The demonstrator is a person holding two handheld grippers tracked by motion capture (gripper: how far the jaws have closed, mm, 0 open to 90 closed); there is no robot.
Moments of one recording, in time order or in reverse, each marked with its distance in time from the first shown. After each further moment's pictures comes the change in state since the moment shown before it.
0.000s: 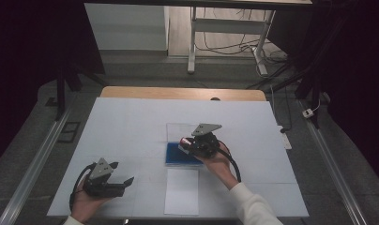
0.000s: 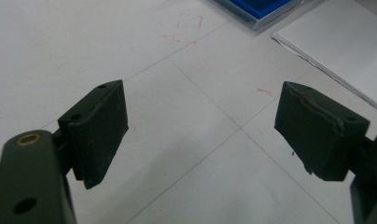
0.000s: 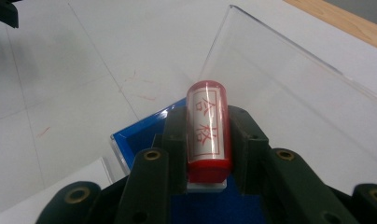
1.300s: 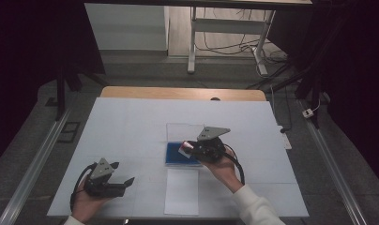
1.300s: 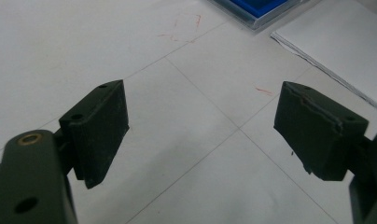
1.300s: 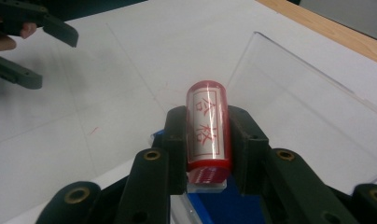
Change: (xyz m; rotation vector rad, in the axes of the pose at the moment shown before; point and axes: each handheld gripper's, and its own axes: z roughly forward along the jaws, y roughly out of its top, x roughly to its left) left arm -0.001 0.000 0.002 0.004 -0.007 0.001; right arm 0.016 0.001 -0.032 -0.060 0.060 -0.014
